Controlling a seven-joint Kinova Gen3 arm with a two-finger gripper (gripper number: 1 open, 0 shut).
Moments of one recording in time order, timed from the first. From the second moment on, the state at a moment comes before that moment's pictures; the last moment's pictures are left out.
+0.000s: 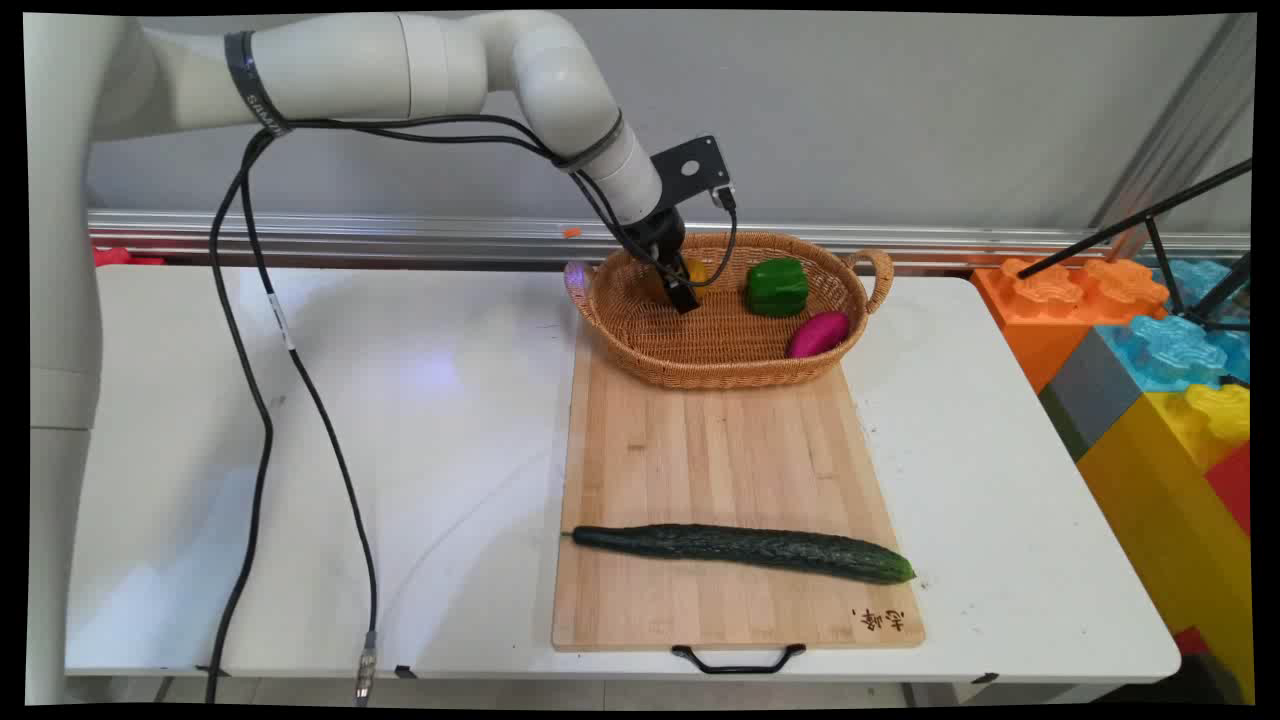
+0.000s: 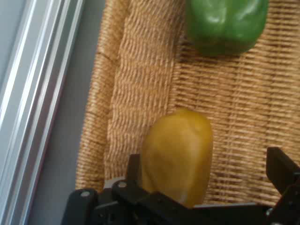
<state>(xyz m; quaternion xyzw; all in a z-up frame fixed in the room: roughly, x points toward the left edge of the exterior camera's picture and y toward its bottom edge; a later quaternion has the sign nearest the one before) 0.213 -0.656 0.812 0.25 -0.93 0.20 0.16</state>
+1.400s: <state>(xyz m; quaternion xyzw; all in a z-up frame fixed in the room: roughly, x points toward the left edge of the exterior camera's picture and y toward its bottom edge) 0.131 -0.435 0.914 0.21 -0.95 0.09 0.21</state>
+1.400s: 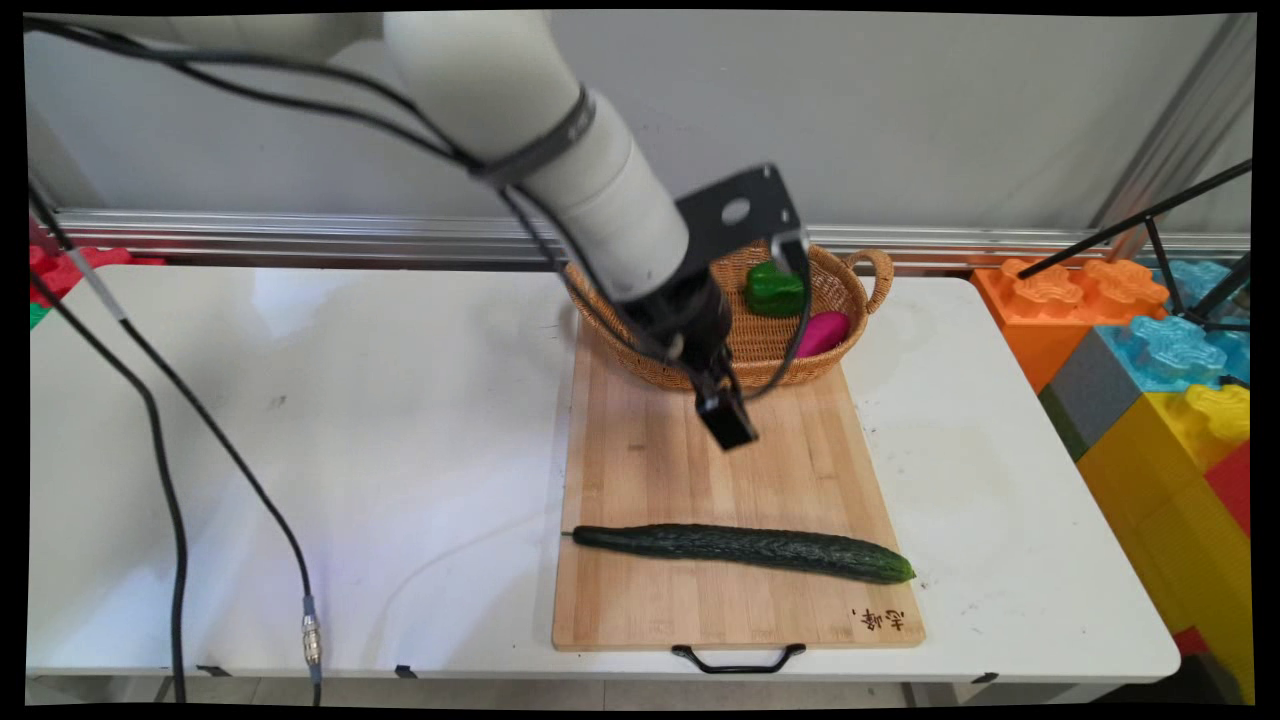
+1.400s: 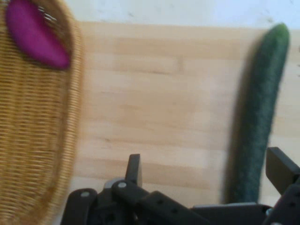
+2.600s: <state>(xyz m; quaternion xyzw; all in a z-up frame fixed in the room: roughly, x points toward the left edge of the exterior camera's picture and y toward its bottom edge) 0.076 -0.395 0.812 0.17 -0.96 0.09 0.19</state>
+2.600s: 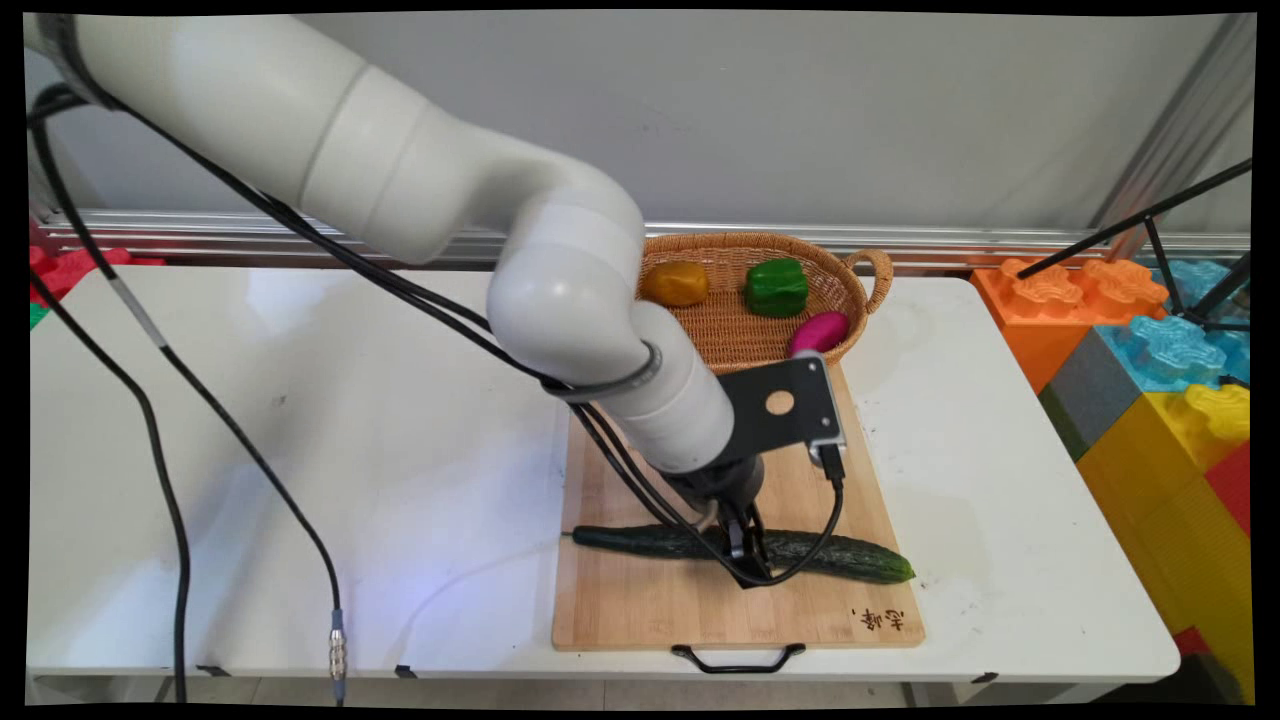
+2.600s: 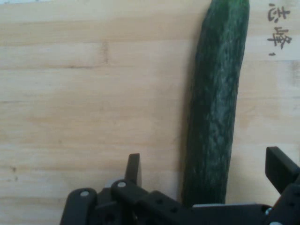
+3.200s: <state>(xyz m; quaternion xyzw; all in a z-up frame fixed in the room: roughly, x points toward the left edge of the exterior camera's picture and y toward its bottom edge) 0.069 -0.398 0.784 0.15 -0.97 0.09 0.19</state>
